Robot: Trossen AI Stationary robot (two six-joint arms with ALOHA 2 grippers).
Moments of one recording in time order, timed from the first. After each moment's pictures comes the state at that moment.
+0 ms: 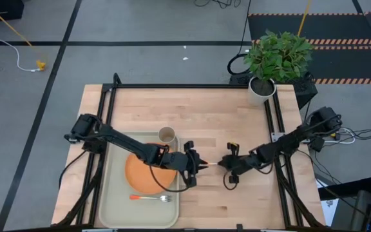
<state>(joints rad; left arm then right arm) -0.29 1.87 1.22 0.18 -0.26 -0.20 0.43 1.43 0.42 0.14 0.34 0.29</state>
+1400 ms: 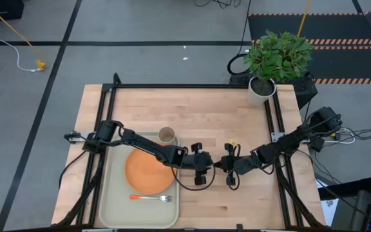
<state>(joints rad) -0.23 2.14 1.46 -0.07 -0.22 -0.19 0.45 1.43 0.42 0.34 0.37 0.28</state>
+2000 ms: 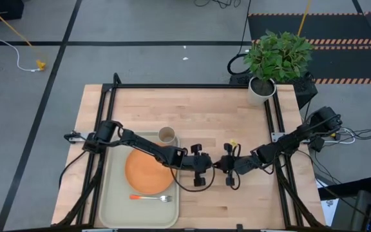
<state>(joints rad) -0.24 2.13 1.46 -0.08 -0.21 -0.20 0.45 1.43 0.42 0.38 0.37 0.27</state>
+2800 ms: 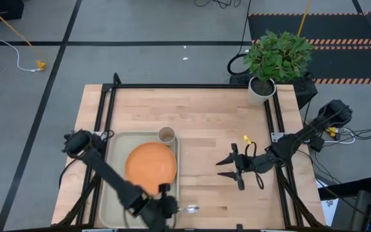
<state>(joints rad) -0.73 1.94 1.46 -0.43 -0.40 -0.63 0.57 1.15 0.42 0.41 0.42 0.28</state>
